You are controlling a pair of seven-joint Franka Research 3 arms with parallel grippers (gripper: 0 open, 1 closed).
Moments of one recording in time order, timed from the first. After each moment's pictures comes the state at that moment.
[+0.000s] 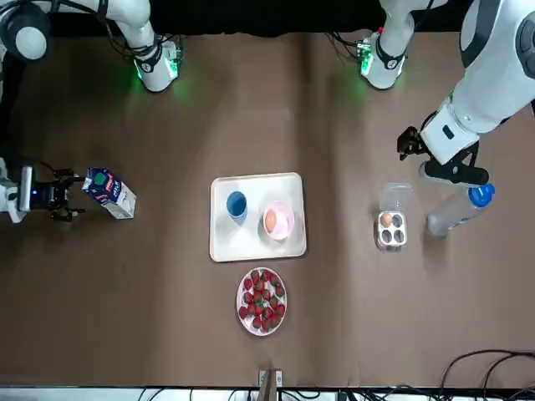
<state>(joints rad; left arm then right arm) 0.05 0.08 -0.32 -1.59 0.04 1.56 -0.09 -0.73 0.91 0.01 -1.40 0.72 1.26 -2.43</state>
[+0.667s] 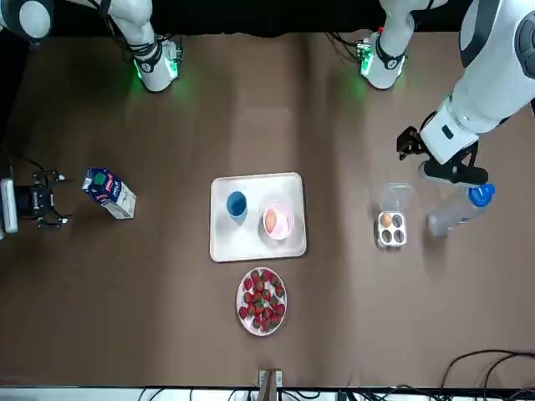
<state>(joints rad) 0.05 0.08 -0.32 -1.59 0.04 1.56 -0.09 -0.60 0.74 0.02 -1.36 0.67 1.26 -1.92</state>
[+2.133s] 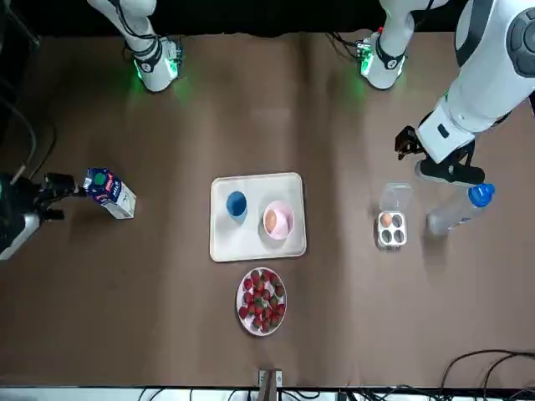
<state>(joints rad) 0.04 0.08 -0.32 -1.59 0.06 1.56 -0.09 -0.11 0.41 0.02 -1.21 0.25 1.38 -0.49</state>
